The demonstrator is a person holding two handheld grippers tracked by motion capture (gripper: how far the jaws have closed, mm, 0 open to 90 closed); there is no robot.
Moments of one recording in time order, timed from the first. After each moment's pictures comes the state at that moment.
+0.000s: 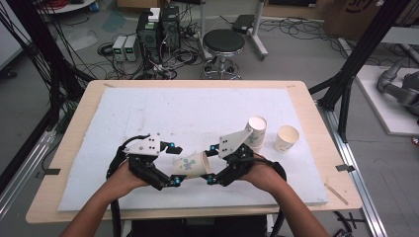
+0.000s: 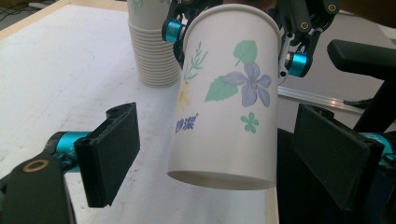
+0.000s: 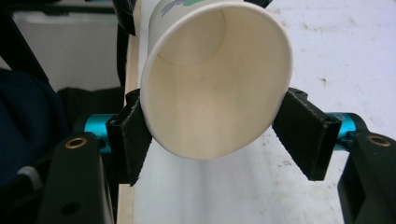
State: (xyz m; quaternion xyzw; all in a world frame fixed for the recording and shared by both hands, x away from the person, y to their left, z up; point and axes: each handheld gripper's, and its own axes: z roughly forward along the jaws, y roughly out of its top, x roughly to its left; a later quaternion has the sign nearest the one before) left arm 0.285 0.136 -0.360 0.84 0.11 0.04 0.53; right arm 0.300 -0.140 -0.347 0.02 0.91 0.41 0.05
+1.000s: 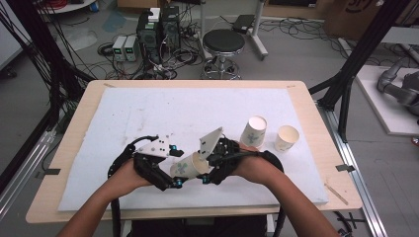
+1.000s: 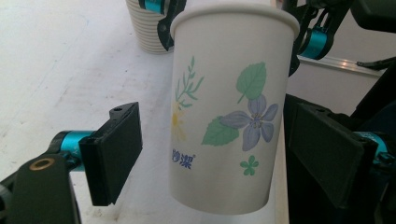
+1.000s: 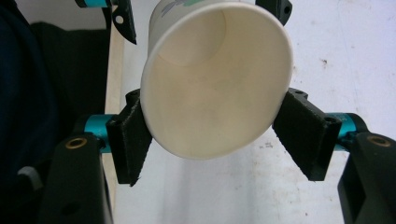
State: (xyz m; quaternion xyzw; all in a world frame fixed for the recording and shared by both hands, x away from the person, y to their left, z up) left arm 0.289 0.124 -0.361 0.88 0.10 0.05 0.45; right arm 0.299 -0.101 -0.327 -0.03 0.96 0.27 0.09
